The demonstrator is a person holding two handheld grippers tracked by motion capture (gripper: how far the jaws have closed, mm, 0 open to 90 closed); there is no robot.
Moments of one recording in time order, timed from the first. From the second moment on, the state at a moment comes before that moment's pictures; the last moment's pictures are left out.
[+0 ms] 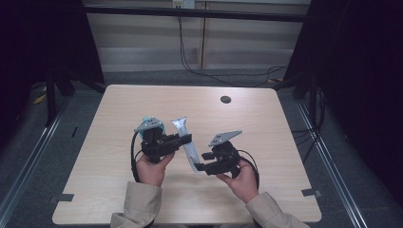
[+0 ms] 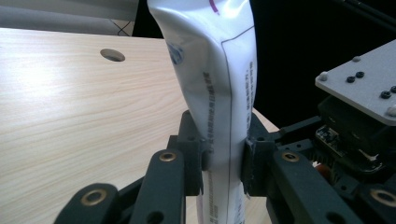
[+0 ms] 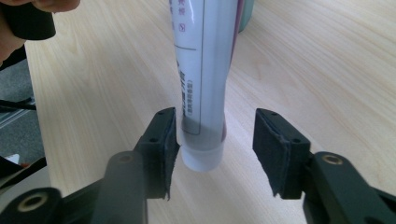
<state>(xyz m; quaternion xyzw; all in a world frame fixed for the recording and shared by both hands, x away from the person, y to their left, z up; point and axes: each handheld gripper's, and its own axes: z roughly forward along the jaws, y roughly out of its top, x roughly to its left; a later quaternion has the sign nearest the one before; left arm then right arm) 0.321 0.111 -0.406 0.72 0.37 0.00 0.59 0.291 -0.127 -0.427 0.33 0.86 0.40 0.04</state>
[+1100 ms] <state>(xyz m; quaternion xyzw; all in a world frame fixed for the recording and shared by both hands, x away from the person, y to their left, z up) 0.322 0.143 -0.385 0.72 0.37 0.06 0.59 0.287 -0.183 -0.488 0.38 0.85 0.36 0.10</state>
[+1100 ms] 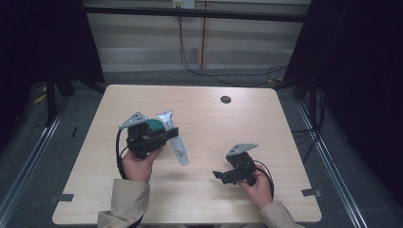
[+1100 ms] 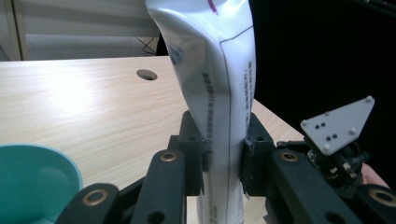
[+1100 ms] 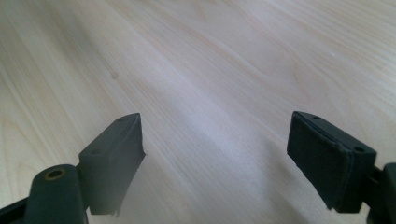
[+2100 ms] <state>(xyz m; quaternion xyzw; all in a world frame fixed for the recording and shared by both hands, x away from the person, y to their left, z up) 0.332 0.163 -0.361 0.71 0.38 0.12 0.57 0.275 -0.188 -0.510 0.34 0.85 0.37 0.13</state>
